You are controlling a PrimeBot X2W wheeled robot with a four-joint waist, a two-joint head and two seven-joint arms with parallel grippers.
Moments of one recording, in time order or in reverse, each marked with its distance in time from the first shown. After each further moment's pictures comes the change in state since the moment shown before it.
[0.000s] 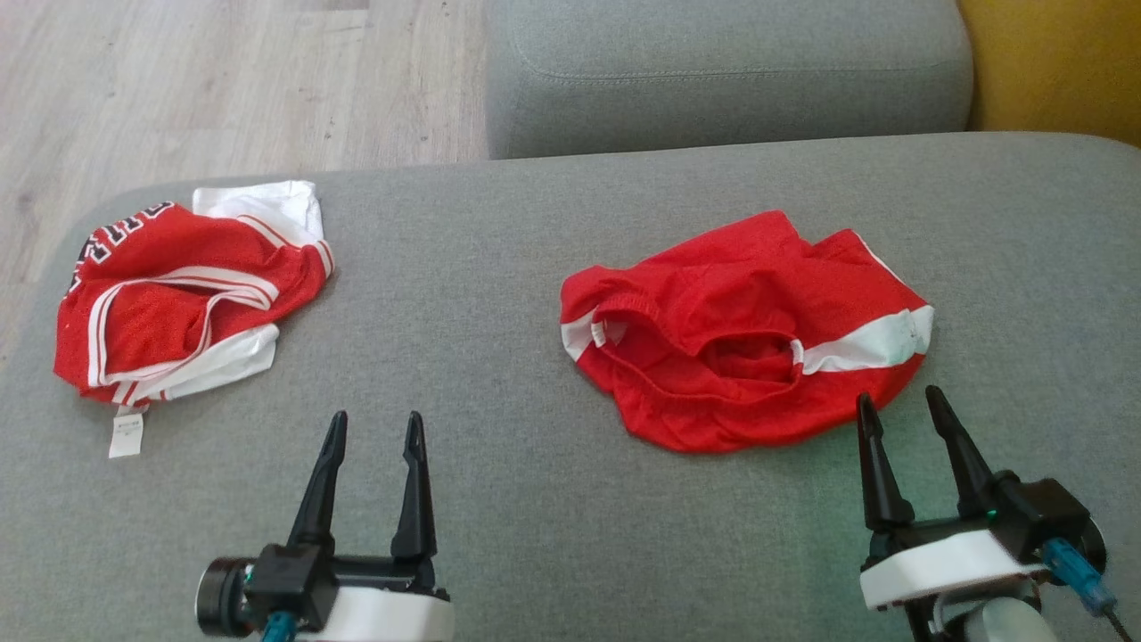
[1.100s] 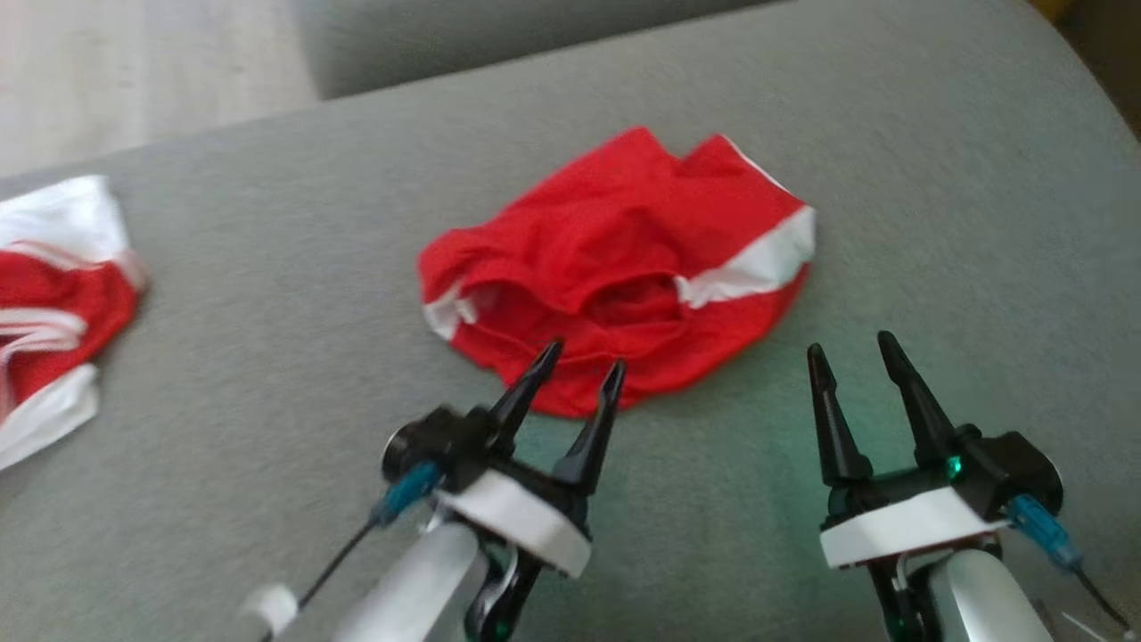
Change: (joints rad) left arm -0.367 0.000 -0.406 0.283 -0.305 -0.185 0.011; right arm -0.077 0.000 0.090 -0.030 0.014 0.000 0.003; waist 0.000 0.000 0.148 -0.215
